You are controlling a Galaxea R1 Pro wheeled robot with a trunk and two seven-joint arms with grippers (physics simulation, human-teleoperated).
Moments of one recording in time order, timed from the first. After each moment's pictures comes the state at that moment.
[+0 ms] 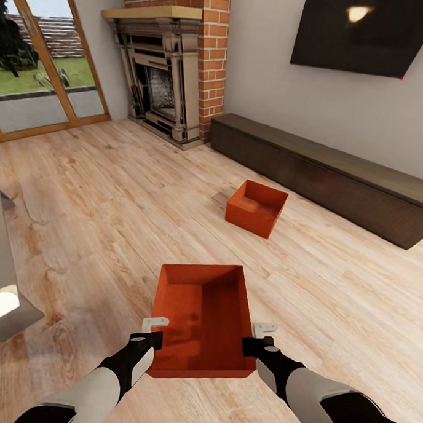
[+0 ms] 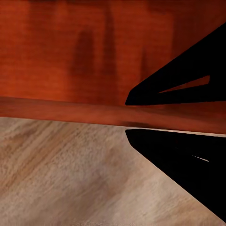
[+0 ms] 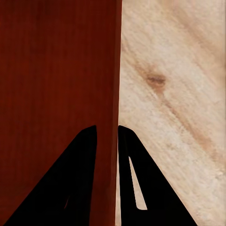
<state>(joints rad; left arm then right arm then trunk) -0.72 -0.12 -0.02 -0.24 0.07 0.12 0.26 -0.81 0.12 0.15 -0.01 -0.08 -0.07 -0.10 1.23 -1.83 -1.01</state>
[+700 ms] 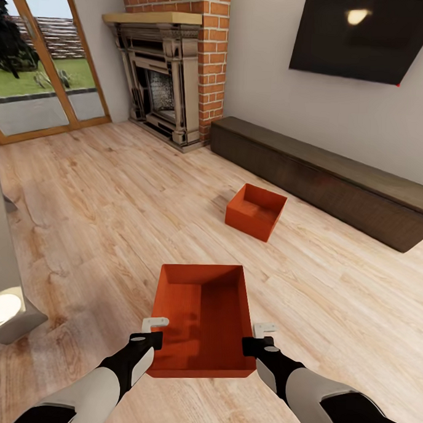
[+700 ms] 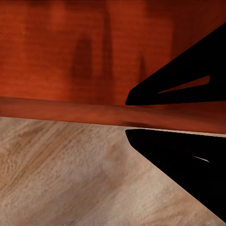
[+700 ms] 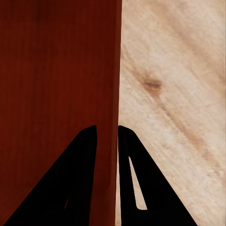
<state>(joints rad) -0.72 -0.12 -0.02 -0.24 0.07 0.12 0.26 -0.81 0.12 0.15 -0.01 -0.08 -0.07 -0.10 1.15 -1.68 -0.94</state>
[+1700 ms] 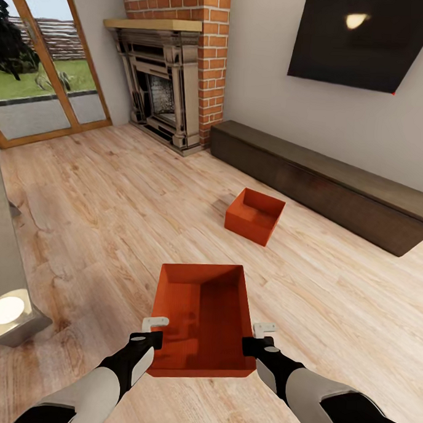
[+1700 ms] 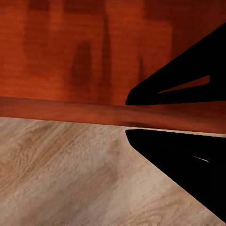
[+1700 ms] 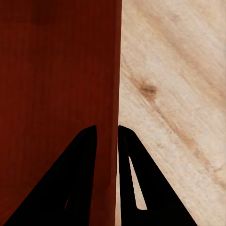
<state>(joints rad) -0.72 -0.12 -0.02 -0.24 0.07 0.12 0.26 -0.81 0.12 0.15 -0.01 -0.08 -0.08 -0.10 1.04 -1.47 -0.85</state>
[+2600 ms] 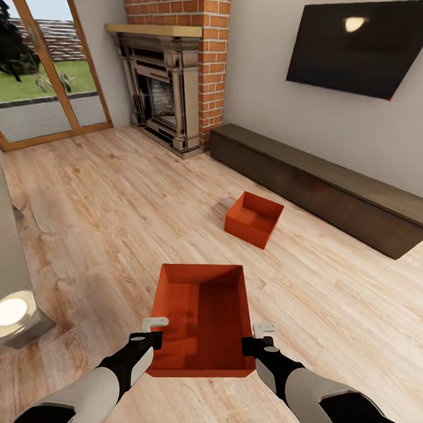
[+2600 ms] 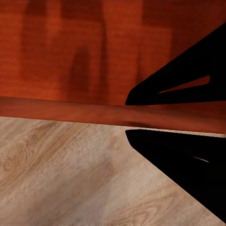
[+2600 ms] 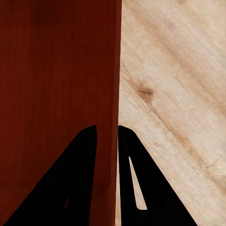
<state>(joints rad) -0.72 -0.11 -0.03 -0.24 0.08 0.11 0.26 -0.81 0.12 0.16 -0.01 -0.08 -0.07 -0.11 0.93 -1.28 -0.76</state>
